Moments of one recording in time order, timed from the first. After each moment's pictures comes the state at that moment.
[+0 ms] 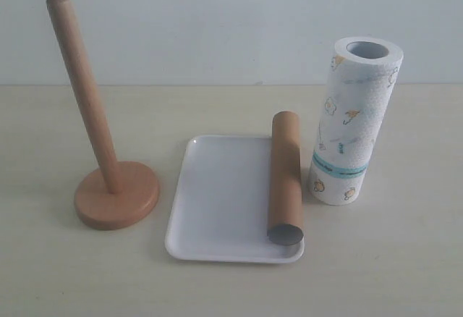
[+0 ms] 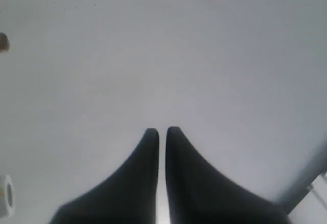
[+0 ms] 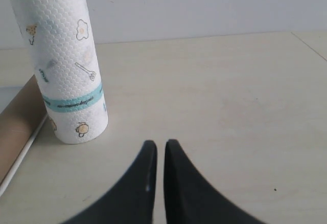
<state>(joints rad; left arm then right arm) -0.29 0.10 -0.32 0.50 -0.13 -2.09 -0.02 0.00 0.00 0.13 0.32 -0.06</state>
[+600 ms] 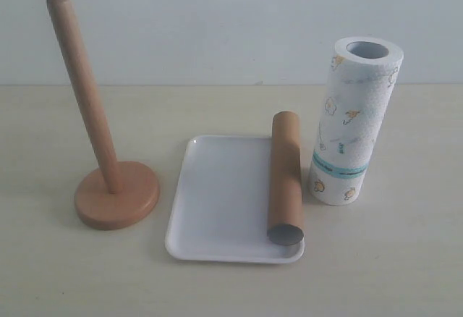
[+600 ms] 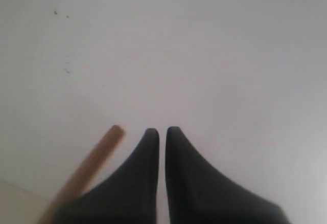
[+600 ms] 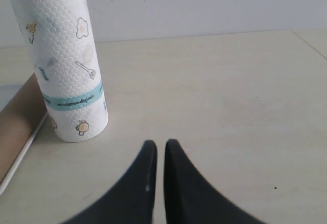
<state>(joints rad) -0.27 0.00 -0.16 -0.20 -0.14 -0.55 -0.02 0.00 0.00 0.13 0.33 -0.06</state>
